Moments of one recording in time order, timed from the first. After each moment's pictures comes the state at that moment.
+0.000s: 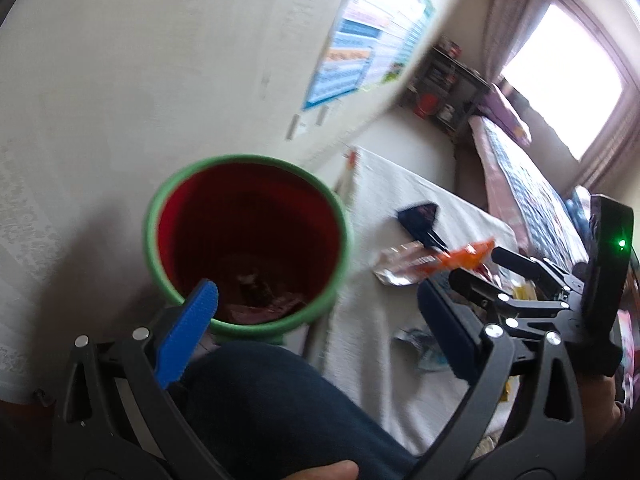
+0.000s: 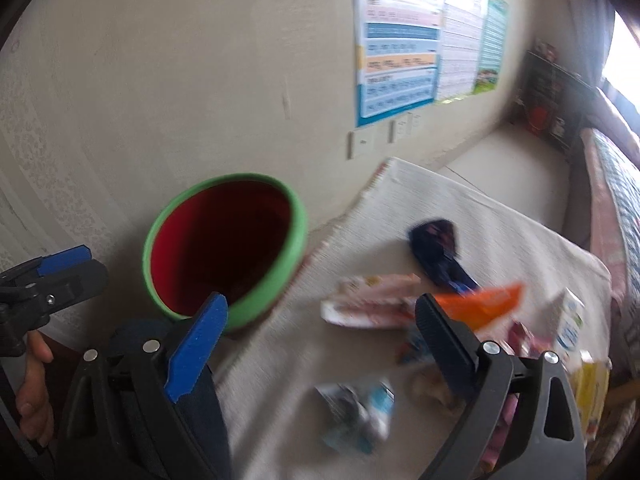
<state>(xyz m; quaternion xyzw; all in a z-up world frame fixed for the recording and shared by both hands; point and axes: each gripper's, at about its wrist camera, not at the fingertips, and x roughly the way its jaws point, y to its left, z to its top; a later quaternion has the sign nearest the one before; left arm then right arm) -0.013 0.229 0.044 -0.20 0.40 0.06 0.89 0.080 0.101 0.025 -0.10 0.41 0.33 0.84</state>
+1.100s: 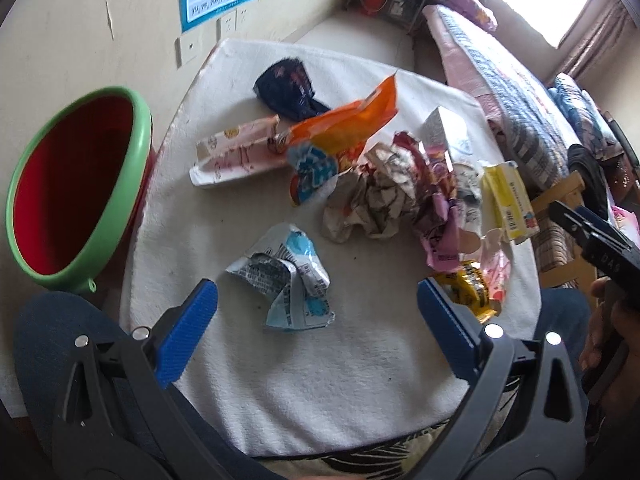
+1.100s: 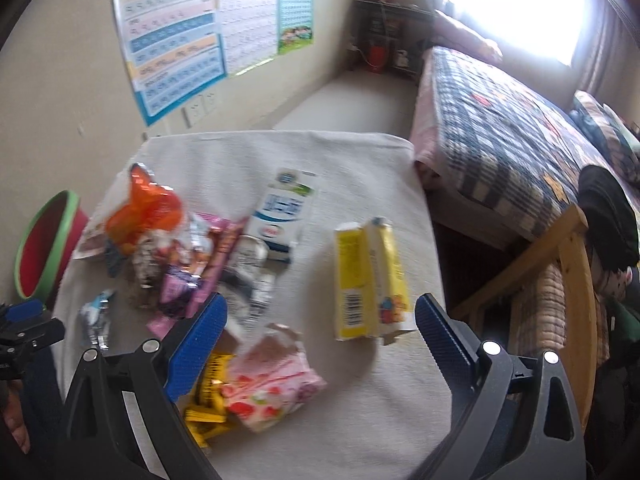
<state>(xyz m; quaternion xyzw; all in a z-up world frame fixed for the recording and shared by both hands) 0.057 0.042 -0.026 -0.11 0.53 -0.02 0.84 0.105 -0.178 -0.010 -0.04 0.45 0.08 0.89</state>
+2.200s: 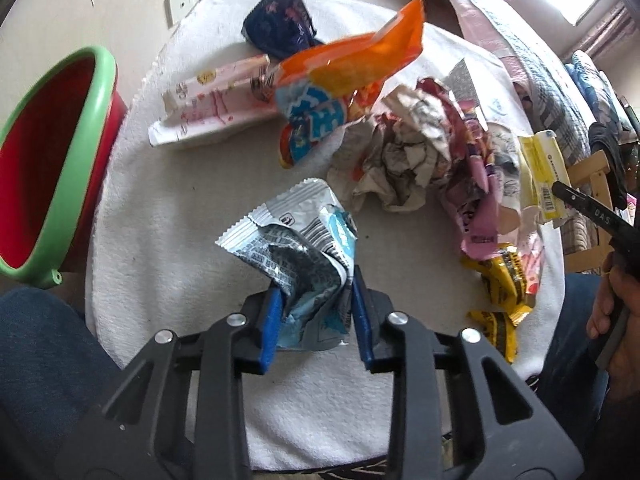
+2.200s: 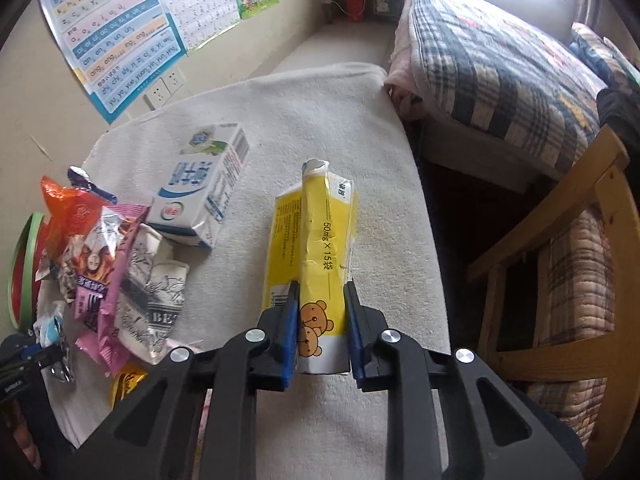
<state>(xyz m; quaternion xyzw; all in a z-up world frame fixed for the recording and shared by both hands) 0.079 0.030 -0.069 -0.10 0.59 -0.02 0.80 0.153 -0.227 -0.070 0.03 0.52 0.08 0.85</state>
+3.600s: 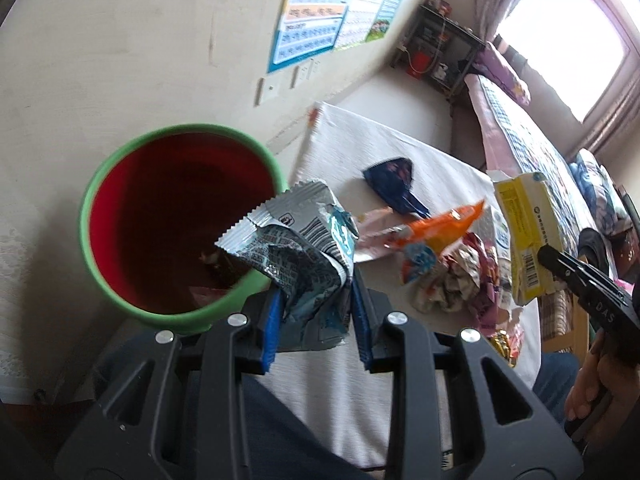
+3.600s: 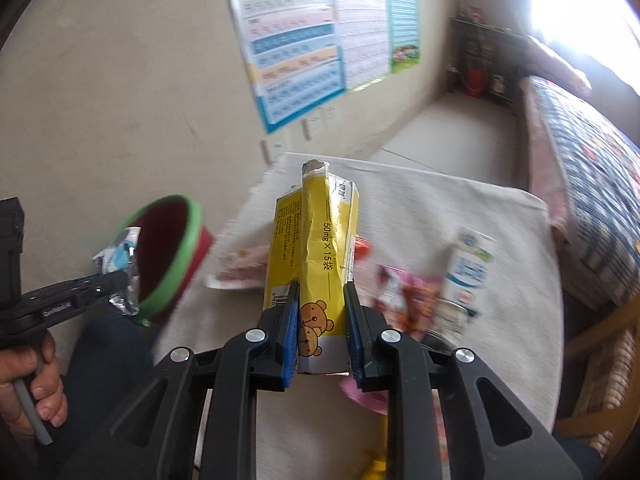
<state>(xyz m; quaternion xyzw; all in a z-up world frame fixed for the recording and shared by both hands) 0.042 0.169 0.018 -0.18 0.45 0.05 0.87 0.098 -0.028 0.034 -0.03 0.42 0.27 0.87</state>
